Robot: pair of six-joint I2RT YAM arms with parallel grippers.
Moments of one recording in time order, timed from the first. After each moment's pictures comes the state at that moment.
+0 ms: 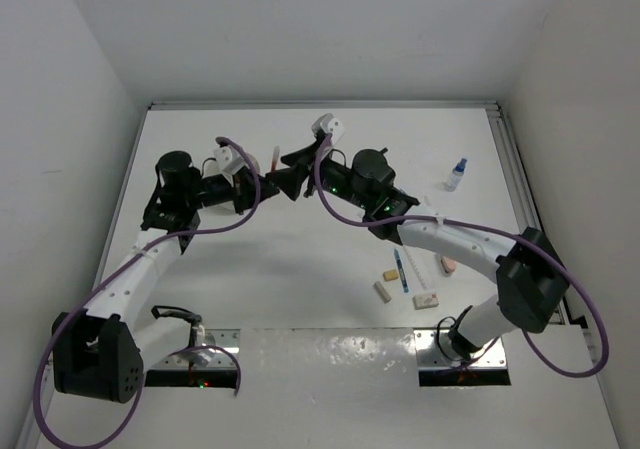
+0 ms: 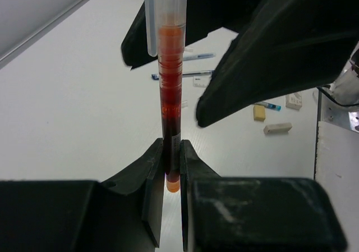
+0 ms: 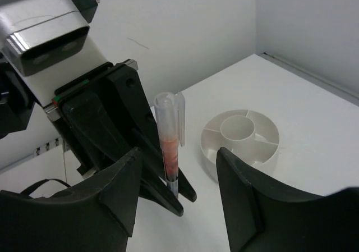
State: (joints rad) left arm -0.13 1.07 0.73 0.15 1.02 0.09; right arm 0.81 1.50 1.01 0.60 -0.23 0.23
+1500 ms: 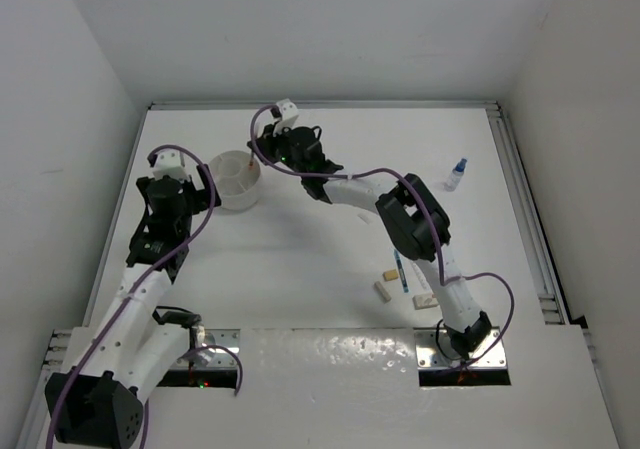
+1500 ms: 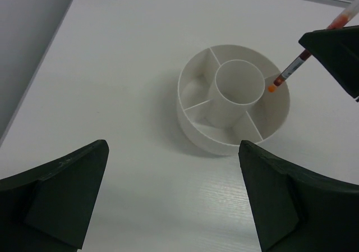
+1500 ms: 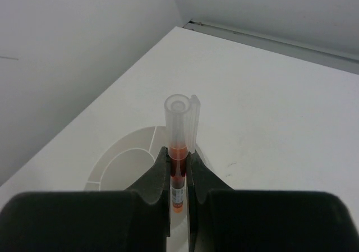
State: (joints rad) left arm -0.09 0.81 0.62 -0.15 -0.29 -0.16; right arm 0.74 2.32 1.68 0.61 -0.06 0.32
